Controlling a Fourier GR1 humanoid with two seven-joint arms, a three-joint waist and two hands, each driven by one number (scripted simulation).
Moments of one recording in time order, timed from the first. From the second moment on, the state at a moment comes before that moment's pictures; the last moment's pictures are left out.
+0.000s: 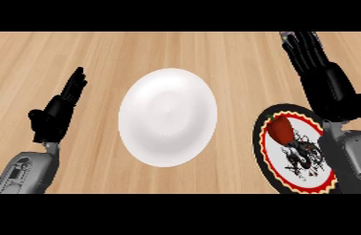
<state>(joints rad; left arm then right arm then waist) -0.23 0.37 -0.07 -1.30 0.09 0.07 -0.11 -0.38 -0.42 0.11 -1.54 -0.37 -0.05 -0.03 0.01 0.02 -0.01</state>
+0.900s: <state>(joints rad) -0.29 0.39 -0.03 -1.52 0.16 0.05 0.03 -0.18 -0.33 0.48 -1.46 0.07 -0.13 -0.36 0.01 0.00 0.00</state>
